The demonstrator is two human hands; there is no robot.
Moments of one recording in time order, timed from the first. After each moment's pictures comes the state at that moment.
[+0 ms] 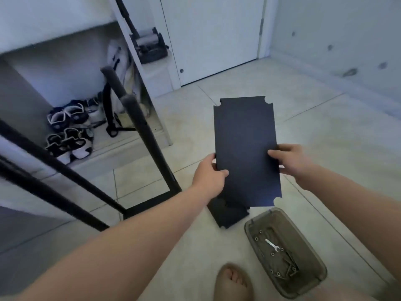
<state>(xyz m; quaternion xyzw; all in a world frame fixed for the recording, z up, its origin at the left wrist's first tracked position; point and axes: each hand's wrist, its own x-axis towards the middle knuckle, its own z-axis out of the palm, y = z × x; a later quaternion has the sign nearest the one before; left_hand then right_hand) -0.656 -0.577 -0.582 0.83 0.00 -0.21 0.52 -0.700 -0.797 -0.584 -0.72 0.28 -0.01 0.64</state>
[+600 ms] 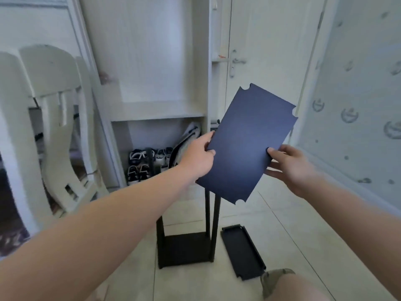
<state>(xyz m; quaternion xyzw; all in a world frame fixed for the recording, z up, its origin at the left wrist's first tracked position) -0.766 -0.398 -0.292 0.84 -0.15 0.08 0.51 -0.803 -0.633 -0.301 -0.69 0.05 -0.11 0.71</state>
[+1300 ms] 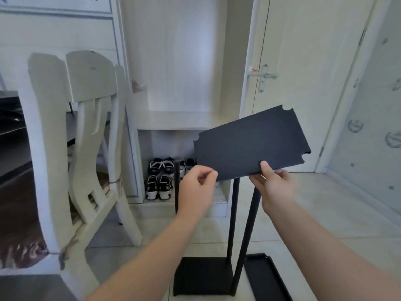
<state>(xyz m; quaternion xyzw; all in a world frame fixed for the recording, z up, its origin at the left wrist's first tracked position) -0.753 -0.313 -0.347 0.75 -0.02 0.25 0.61 -0.726 -0.481 -0.325 -0.45 0.13 -0.18 0.86</state>
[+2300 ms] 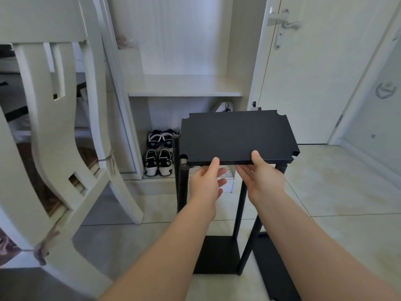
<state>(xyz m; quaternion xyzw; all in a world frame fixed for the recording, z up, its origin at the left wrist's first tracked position) -0.672 -0.326 -0.411 0.55 0.19 0.01 0.81 -0.655 -0.430 -0.388 -0.42 0.21 -0.09 0.88</state>
